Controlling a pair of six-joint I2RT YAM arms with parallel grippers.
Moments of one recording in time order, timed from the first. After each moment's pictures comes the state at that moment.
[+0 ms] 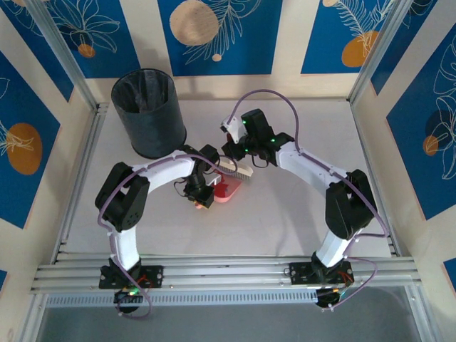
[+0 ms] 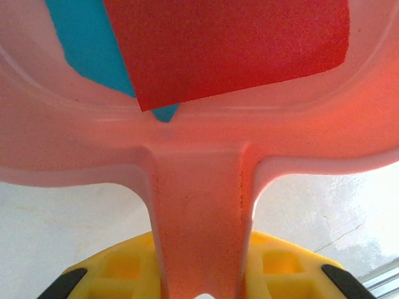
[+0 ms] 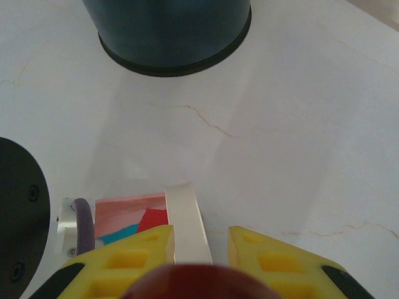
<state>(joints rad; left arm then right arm) -0.65 1.89 1.33 -1.06 0.21 -0.13 0.58 1.69 1.34 -0.37 -0.23 -0.16</state>
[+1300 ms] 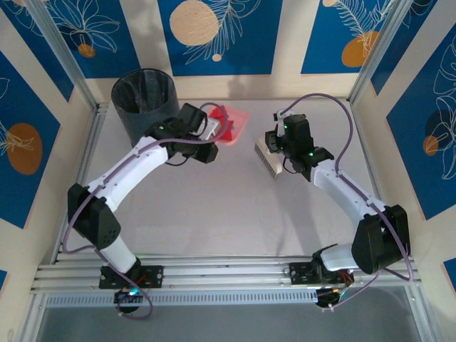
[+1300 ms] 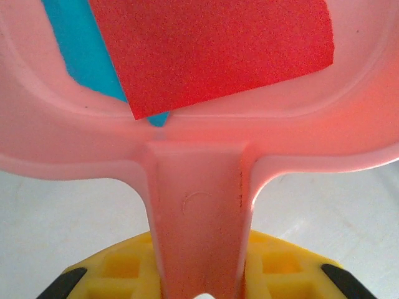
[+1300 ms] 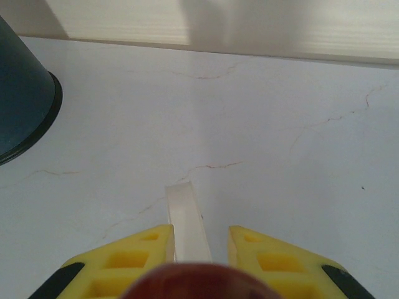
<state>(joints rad) -0.58 1.65 1.61 -0.90 0.16 -0.10 0.37 1.36 1.05 -0.25 0.07 0.16</state>
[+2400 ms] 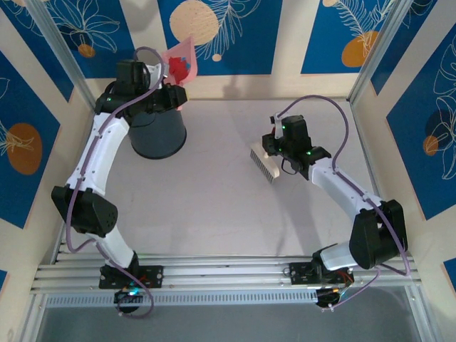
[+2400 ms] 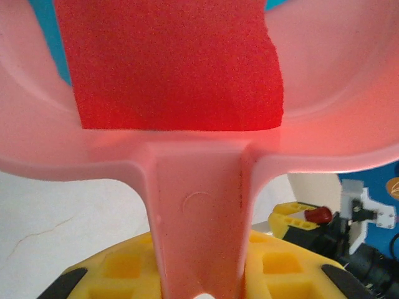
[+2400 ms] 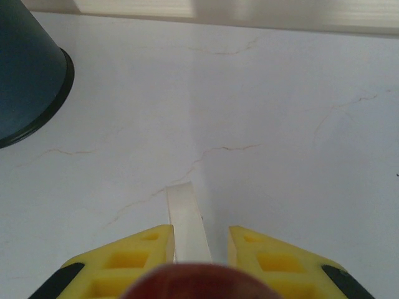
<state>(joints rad) -0.20 1.71 1.88 -0.74 0.59 -0.47 0.36 1.41 1.05 -0.27 0.00 0.17</state>
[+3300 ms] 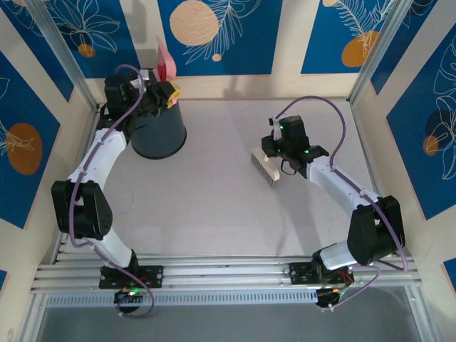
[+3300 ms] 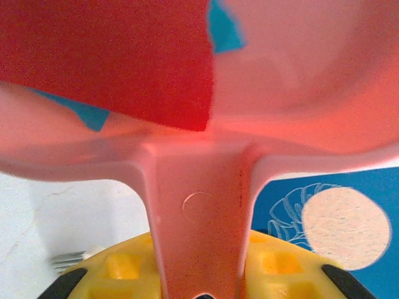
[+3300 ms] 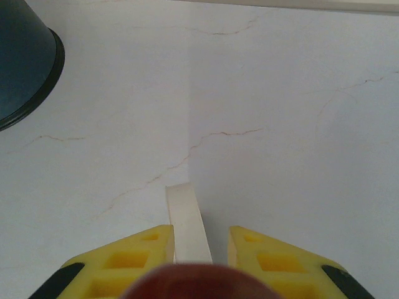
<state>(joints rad) -0.07 1.67 1.45 0.06 0.82 -1.22 0.37 1.43 1.06 -0.30 0.00 0.17</state>
